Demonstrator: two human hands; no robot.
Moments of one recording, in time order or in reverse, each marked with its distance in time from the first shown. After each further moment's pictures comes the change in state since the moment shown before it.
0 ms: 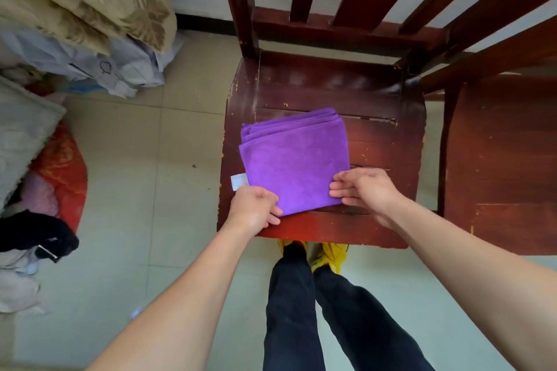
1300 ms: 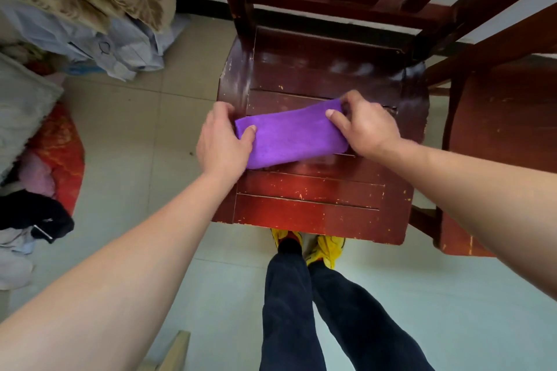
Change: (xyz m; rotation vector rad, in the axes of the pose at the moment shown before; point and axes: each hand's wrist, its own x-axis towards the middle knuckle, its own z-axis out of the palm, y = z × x) left_hand 0.034 0.040 -0.025 0.378 0.597 0.496; right_hand 0.043 -0.060 -0.013 -0.946 0.289 -0.655
